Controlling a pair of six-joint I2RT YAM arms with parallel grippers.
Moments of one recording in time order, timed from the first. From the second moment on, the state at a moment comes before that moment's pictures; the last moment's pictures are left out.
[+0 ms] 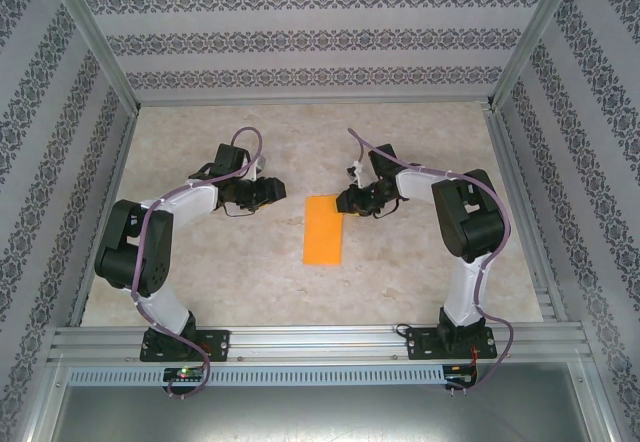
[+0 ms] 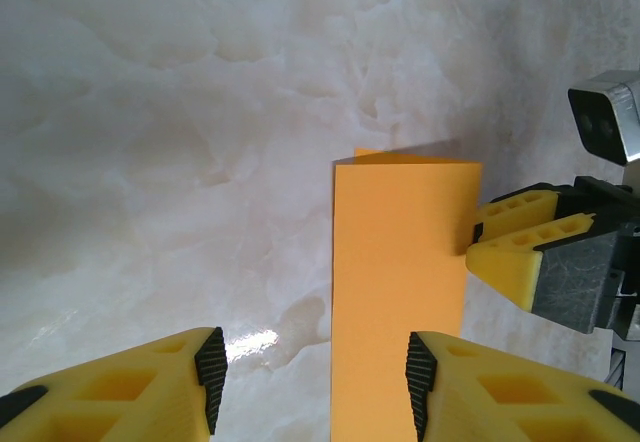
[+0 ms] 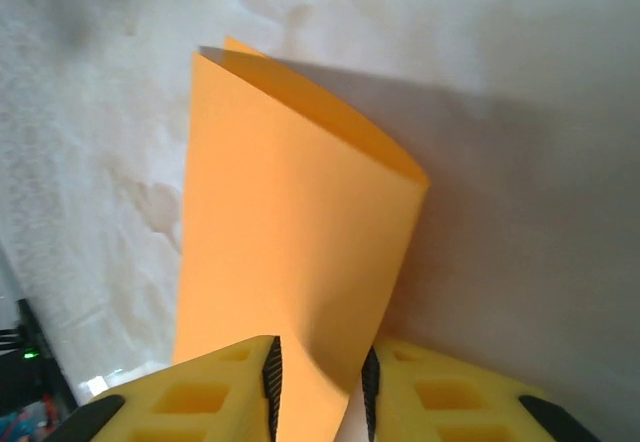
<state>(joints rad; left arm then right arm) -0.24 1.69 0.99 -0.26 0.55 -0.55 0.32 1.96 1.14 -0.39 -0.71 0.29</state>
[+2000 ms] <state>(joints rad) -0.38 1.89 1.08 -0.18 0.60 -0.63 0.38 1.74 0.90 -0.17 -0.57 0.53</state>
